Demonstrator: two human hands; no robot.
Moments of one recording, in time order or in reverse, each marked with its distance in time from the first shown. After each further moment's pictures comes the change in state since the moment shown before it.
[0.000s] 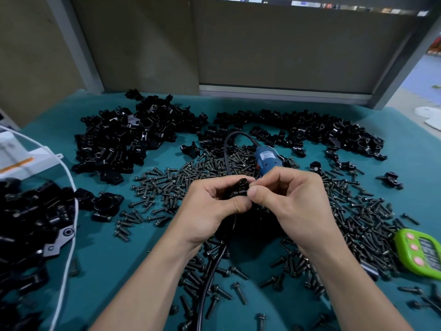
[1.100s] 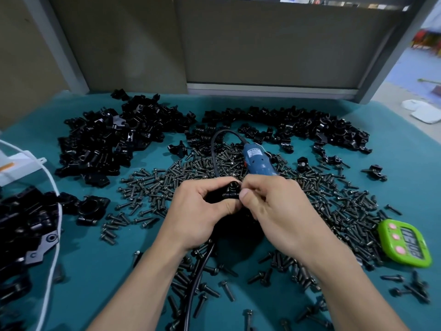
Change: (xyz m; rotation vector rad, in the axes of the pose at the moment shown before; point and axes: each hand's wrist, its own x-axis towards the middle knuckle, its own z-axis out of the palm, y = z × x) left_hand -0.001 -0.004 0.005 0.317 0.087 0.087; right_hand -0.005 -0.003 -0.008 -0.554 -0.146 0.034
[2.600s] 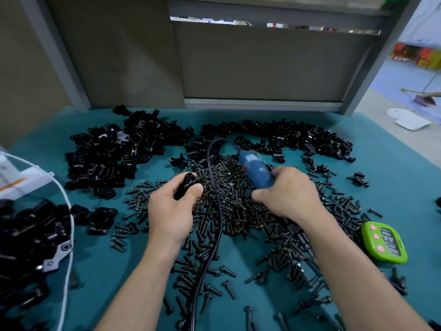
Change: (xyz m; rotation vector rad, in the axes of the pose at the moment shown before) left_hand 0.005 -0.016 -0.022 -0.029 0.471 -0.082; right_hand 0.039 0.008 -0.024 -0.293 0.069 0.494
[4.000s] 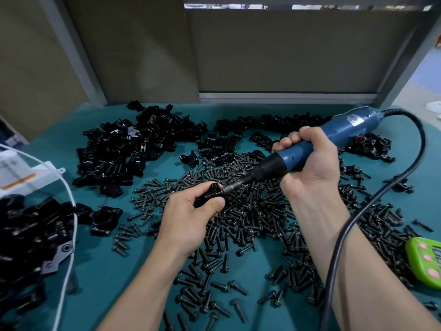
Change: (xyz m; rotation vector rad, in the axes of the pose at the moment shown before) left_hand -0.001 -0.001 0.001 0.134 -0.200 -0.056; right_hand 0.049 -0.029 0.012 2.198 -0.043 0.012
